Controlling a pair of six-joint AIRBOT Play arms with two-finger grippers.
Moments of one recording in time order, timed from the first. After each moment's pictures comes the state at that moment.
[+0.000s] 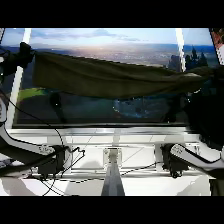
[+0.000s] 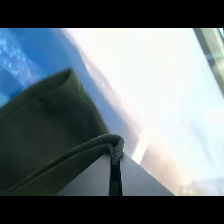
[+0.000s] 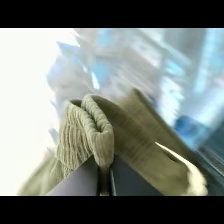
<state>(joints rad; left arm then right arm) 0.39 -1.73 1.40 0.55 -0.52 -1.31 -0.64 -1.25 0.98 -1.00 0.62 1.61</state>
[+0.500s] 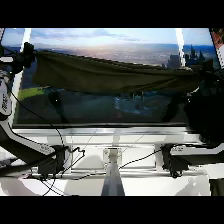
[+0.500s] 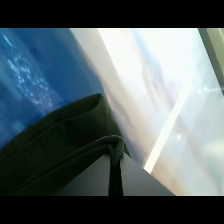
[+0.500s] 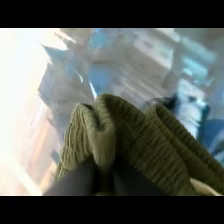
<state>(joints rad) 0.36 -1.83 1.44 0.54 -0.36 -1.36 -0.56 -1.51 1.11 -1.00 0.52 1.78</state>
